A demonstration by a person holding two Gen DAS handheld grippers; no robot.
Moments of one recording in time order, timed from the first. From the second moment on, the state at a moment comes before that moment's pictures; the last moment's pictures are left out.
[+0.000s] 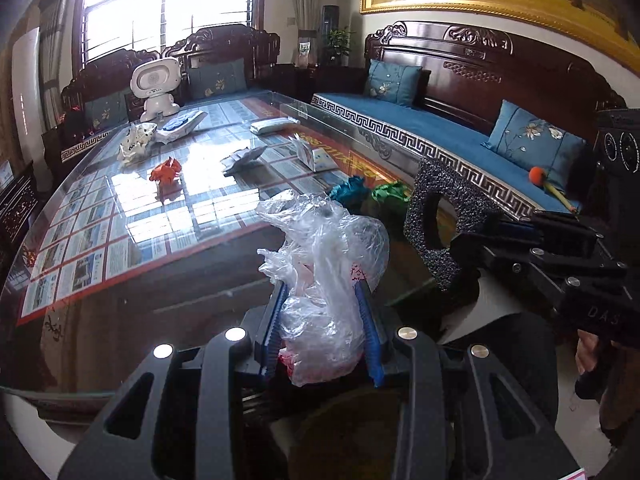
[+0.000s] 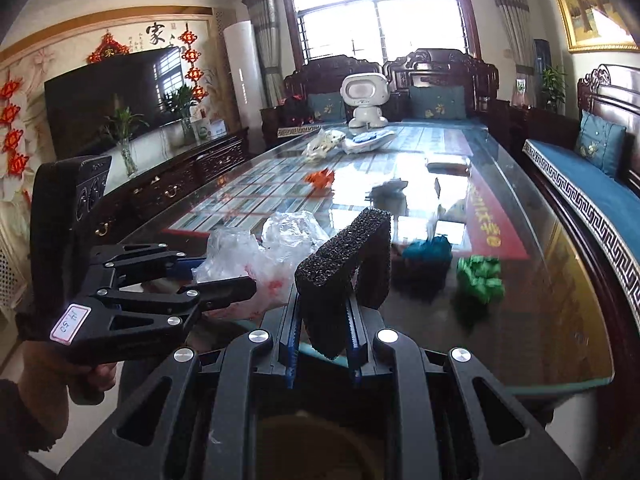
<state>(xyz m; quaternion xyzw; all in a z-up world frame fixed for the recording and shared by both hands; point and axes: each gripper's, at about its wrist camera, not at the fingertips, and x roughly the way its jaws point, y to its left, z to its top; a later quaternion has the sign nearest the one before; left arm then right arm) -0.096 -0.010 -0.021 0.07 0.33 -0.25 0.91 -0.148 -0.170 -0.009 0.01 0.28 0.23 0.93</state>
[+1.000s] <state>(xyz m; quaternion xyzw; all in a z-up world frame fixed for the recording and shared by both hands) -0.185 -0.027 -0.232 0.05 0.57 -0.30 0.76 -0.240 -0.161 -0.160 0.04 0.46 0.23 0.85</state>
